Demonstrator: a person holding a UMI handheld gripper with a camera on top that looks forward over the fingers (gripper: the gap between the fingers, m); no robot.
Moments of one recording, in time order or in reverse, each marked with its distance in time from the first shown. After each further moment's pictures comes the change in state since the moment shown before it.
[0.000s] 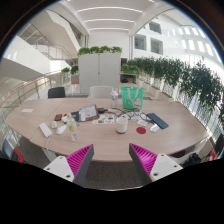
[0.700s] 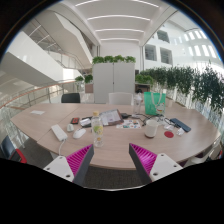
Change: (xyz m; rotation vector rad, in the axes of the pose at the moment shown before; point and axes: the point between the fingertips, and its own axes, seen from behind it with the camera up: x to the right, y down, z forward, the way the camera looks) arm -0.157 0.046 0.083 0.146 -0.128 -0.021
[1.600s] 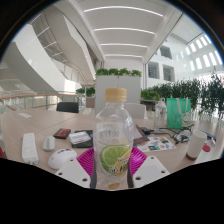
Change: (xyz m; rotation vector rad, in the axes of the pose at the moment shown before) arm -0.074 -0.003 0.366 0.222 -0.005 -0.052
